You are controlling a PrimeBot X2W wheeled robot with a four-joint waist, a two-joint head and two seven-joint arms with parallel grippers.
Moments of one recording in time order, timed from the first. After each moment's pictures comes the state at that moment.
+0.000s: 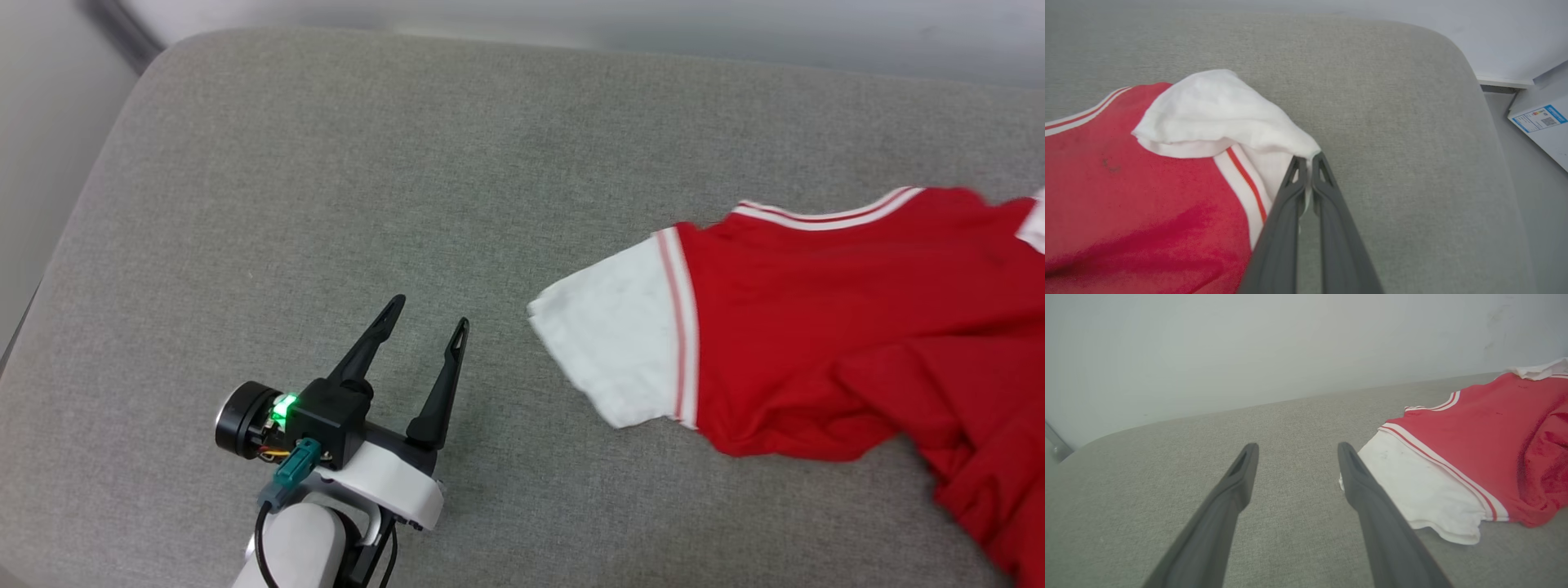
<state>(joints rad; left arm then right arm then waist) -0.23 0.19 -0.31 0.14 -0.17 -0.09 -0.26 -0.56 -0.61 -0.15 0.55 0.35 0.13 0.52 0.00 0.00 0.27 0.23</state>
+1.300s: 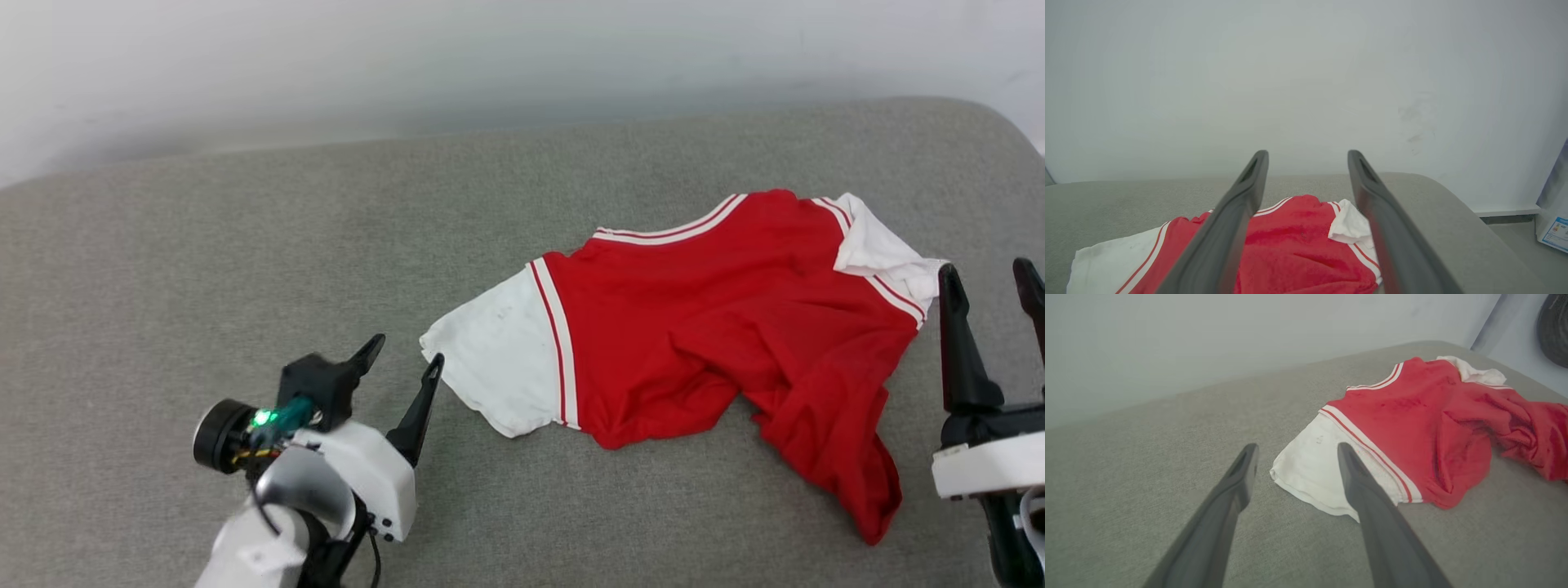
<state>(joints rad) -0.18 0.21 -0.26 0.07 -0.26 -0.11 0.02 -0.12 -0.26 -0.08 -0.06 0.31 0.13 -0.13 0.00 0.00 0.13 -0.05</state>
